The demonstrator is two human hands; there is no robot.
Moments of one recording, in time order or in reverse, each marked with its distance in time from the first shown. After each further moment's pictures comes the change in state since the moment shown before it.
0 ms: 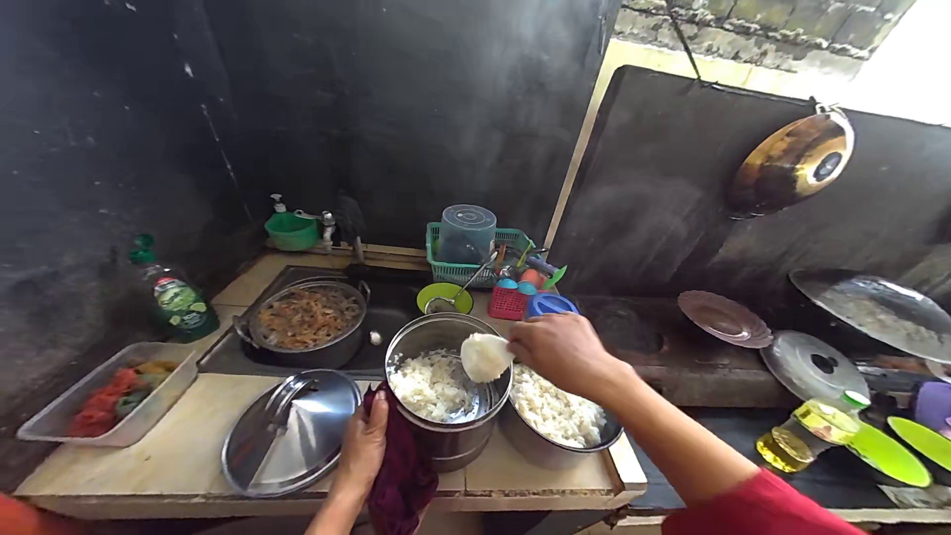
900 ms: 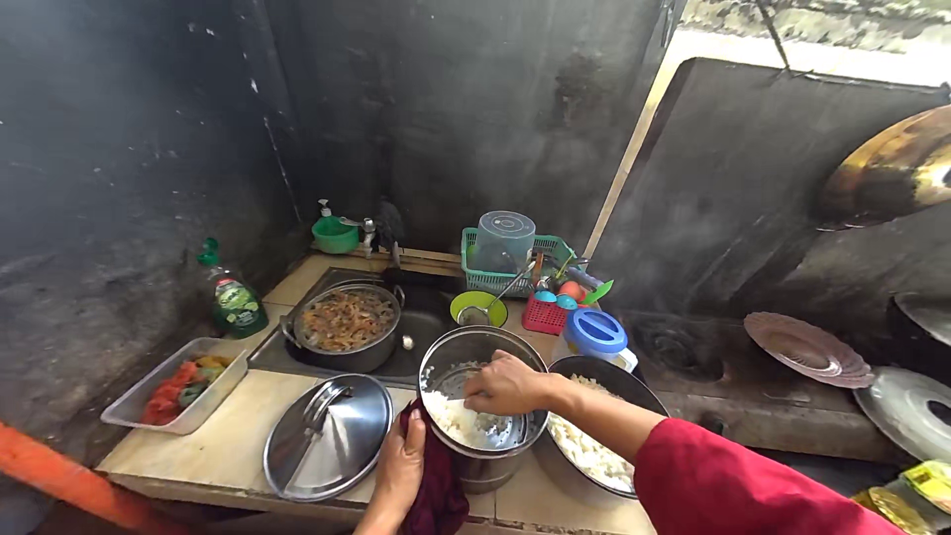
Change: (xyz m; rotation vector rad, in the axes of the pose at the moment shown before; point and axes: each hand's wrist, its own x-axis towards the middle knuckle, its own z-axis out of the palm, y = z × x) left_hand -0.003 -0.002 0.006 0.137 0.027 0.017; right_hand 0.098 -0.031 0.105 0.246 -0.460 -0.551
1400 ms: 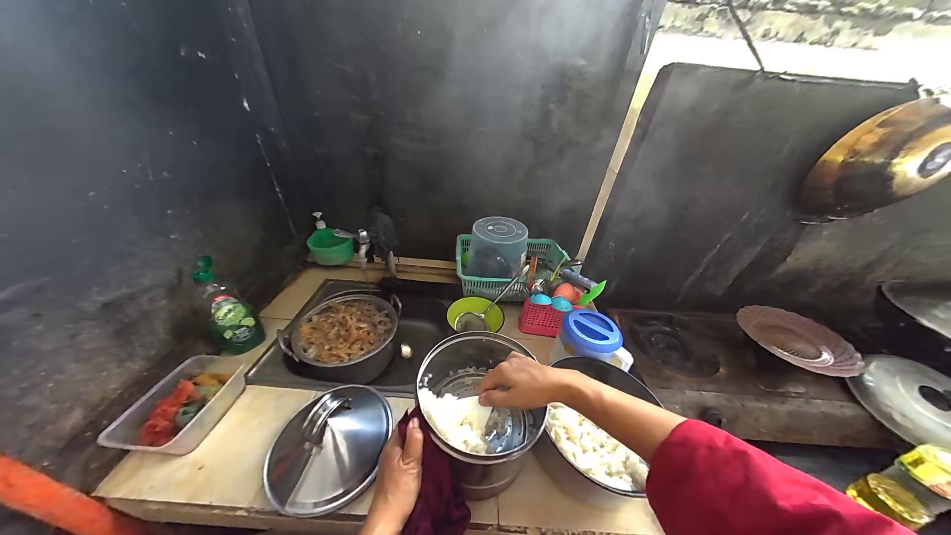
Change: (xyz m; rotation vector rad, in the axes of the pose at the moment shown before) left_hand 0.000 0.000 -0.003 -0.046 -0.018 0.000; right_hand -0.024 0.020 -0.009 0.170 0.036 0.003
